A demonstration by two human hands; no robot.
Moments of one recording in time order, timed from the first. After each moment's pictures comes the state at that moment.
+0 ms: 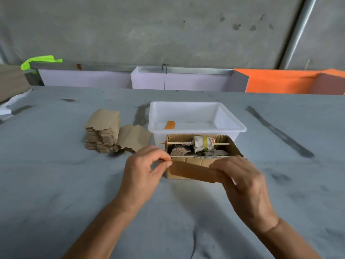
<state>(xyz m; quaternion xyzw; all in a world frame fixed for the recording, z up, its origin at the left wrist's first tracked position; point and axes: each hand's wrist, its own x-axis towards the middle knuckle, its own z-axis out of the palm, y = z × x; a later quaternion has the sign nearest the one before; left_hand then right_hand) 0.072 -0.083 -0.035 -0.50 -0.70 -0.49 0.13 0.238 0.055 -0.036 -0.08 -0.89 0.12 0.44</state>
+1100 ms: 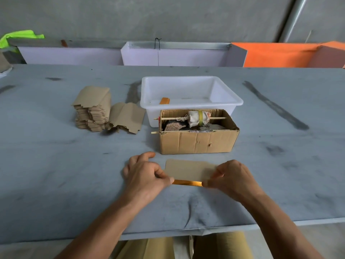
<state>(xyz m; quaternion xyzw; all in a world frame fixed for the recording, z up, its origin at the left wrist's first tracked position) 0.093 -0.085 -0.096 -0.35 -0.88 -0.29 -0.11 0.242 0.056 -0.071 -0.42 -0.87 0.26 0.05</state>
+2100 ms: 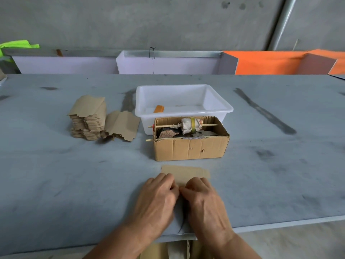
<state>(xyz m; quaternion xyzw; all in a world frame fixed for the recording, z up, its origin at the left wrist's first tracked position) 0.140 -0.095 -0.087 -0.62 -0.76 -0.16 0.11 0.243 -0.011 -0.091 -0.23 -0.94 0.11 0.22</state>
